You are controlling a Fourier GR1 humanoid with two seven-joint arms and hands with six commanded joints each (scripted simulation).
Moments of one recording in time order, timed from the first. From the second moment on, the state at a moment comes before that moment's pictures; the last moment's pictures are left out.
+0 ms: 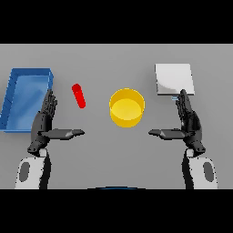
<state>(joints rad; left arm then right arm) 0.00 0.00 0.00 -1.57 0.00 0.00 0.00 0.00 0.00 0.00 -1.57 0.00 0.00 0.00</state>
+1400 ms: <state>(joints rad) -0.19 0.04 -0.06 -1.32 -0.19 0.03 -0.05 0.12 -0.07 0.11 -1.70 0.23 -0.05 -0.10</state>
